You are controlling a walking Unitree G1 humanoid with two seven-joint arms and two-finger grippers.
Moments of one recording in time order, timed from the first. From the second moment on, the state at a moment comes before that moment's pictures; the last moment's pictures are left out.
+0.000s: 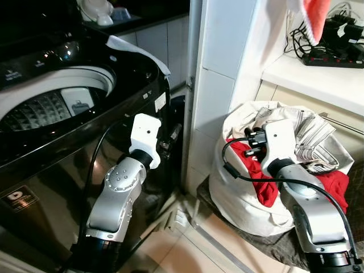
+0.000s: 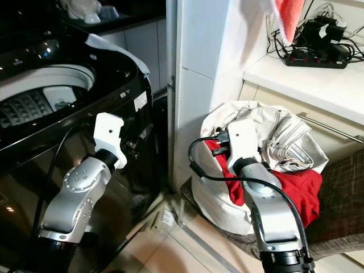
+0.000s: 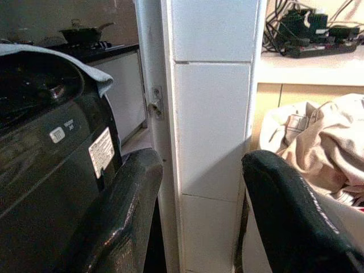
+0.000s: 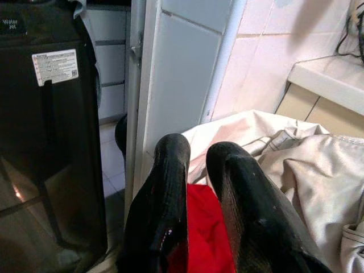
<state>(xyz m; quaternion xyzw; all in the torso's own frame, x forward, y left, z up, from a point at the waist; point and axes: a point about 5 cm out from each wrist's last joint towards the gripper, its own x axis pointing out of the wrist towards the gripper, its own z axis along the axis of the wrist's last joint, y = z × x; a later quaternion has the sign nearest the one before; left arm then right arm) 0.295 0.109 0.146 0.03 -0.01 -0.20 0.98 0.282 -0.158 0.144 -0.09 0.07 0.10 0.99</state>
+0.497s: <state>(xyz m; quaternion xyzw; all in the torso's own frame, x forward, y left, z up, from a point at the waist) 0.304 0.122 0.153 0.03 -0.02 -0.17 0.99 0.281 -0.158 0.142 -0.06 0.08 0.08 0.99</state>
